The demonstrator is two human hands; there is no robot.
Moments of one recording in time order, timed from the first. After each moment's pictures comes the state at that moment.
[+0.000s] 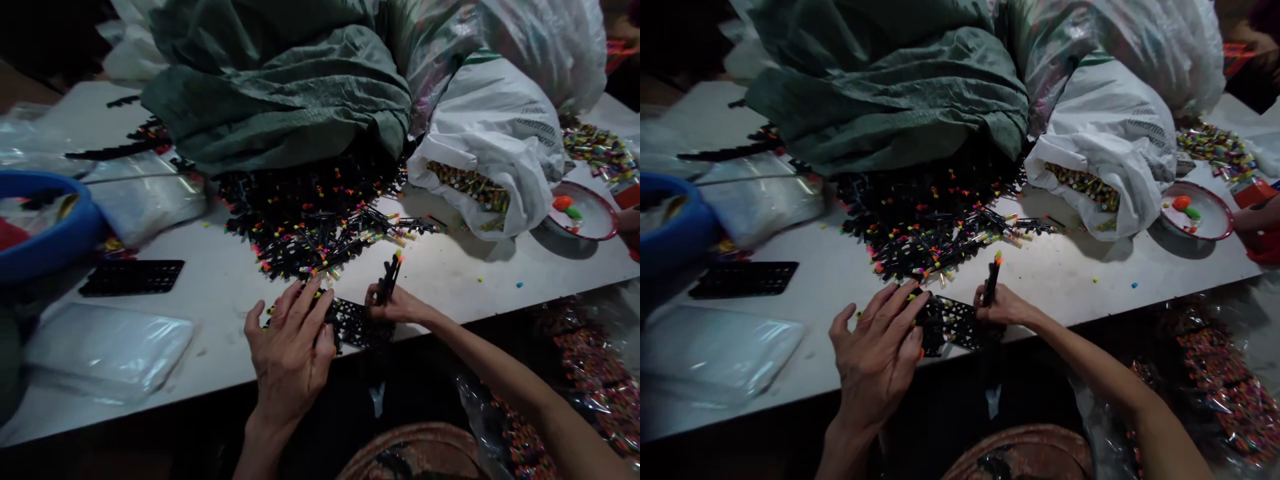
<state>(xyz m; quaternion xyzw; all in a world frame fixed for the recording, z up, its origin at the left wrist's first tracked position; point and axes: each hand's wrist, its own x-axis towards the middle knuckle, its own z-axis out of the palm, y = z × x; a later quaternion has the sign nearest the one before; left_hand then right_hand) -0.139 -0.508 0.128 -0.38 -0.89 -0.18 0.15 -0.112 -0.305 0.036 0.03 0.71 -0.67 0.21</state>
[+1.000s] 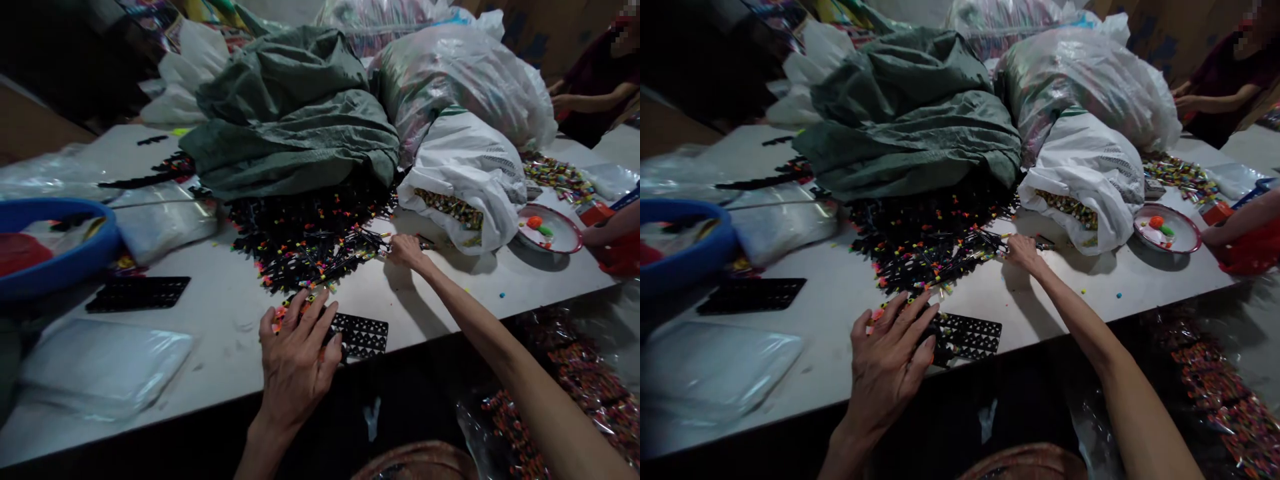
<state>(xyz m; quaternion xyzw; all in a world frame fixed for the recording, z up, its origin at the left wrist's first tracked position) -0.128 -0.508 0.133 -0.42 -0.88 -0.14 0.15 -0.202 -0.211 0.057 0.13 0.99 -0.08 0.08</state>
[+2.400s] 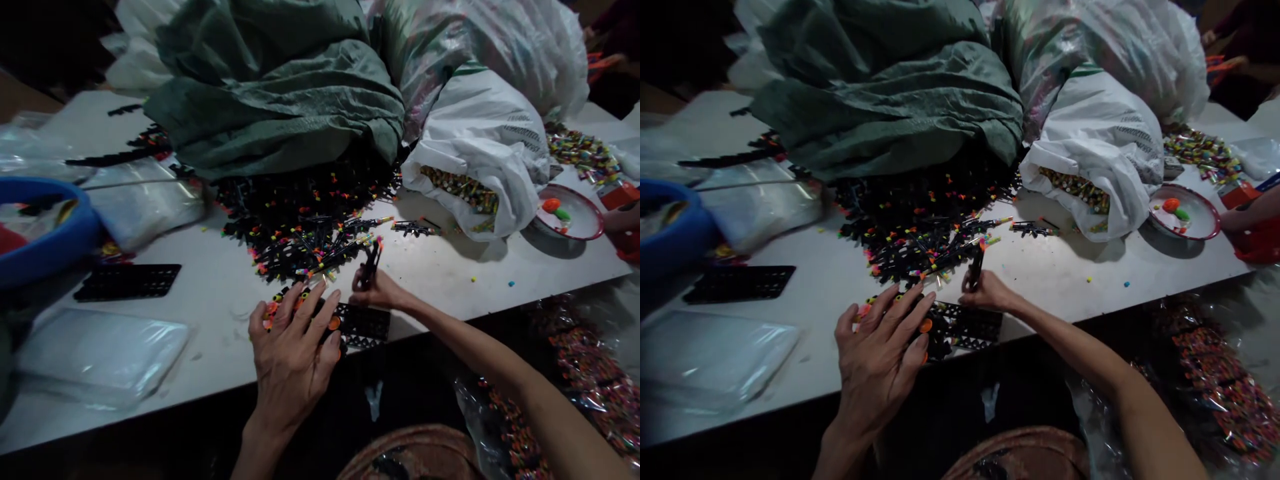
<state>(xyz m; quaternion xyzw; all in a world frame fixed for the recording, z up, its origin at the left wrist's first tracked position) -0.132 -0.505 0.134 -0.40 -0.89 -0.16 0.12 -0.151 -0.303 0.031 -0.01 0.81 -0.57 0.11</state>
